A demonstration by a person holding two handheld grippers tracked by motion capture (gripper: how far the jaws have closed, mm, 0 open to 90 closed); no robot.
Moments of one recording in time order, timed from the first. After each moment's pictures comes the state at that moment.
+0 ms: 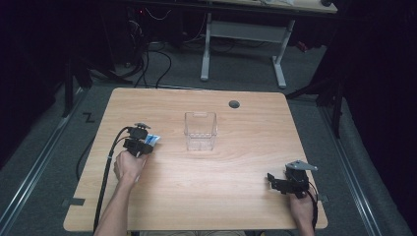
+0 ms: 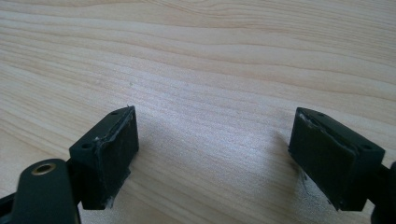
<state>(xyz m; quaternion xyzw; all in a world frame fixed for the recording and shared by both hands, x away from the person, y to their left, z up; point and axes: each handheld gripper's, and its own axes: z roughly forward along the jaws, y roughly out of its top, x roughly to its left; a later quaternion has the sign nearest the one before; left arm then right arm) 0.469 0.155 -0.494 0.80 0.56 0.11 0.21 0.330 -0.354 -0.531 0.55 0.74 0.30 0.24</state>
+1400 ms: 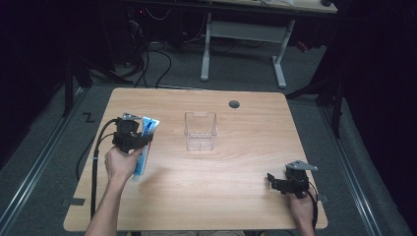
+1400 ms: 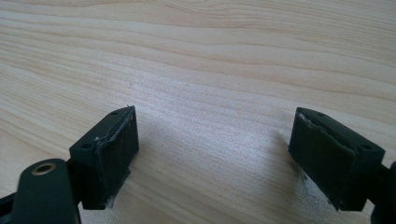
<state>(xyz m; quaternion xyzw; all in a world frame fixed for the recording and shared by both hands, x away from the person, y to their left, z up) 0.425 0.162 -0.408 0.77 0.50 0.14 0.36 0.330 -0.354 -0.531 0.55 0.74 0.30 0.24</state>
